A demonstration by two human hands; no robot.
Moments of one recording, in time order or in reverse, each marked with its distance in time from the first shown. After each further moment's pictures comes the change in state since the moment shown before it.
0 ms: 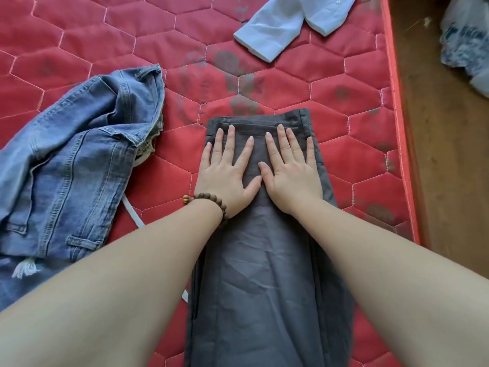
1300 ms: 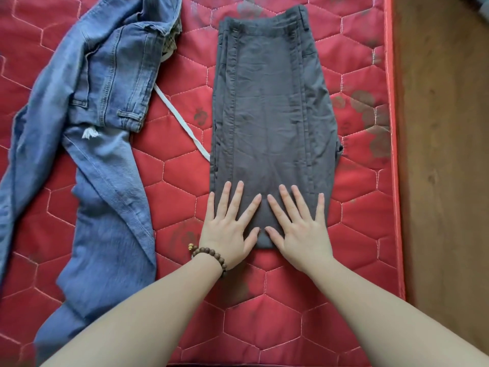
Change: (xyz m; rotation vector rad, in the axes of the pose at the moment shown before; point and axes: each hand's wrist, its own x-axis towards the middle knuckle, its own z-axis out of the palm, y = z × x) left_hand -0.338 0.056 0.021 0.014 -0.150 0.114; right_hand -0.350 -0.054 0.025 -0.061 -0.168 -0.113
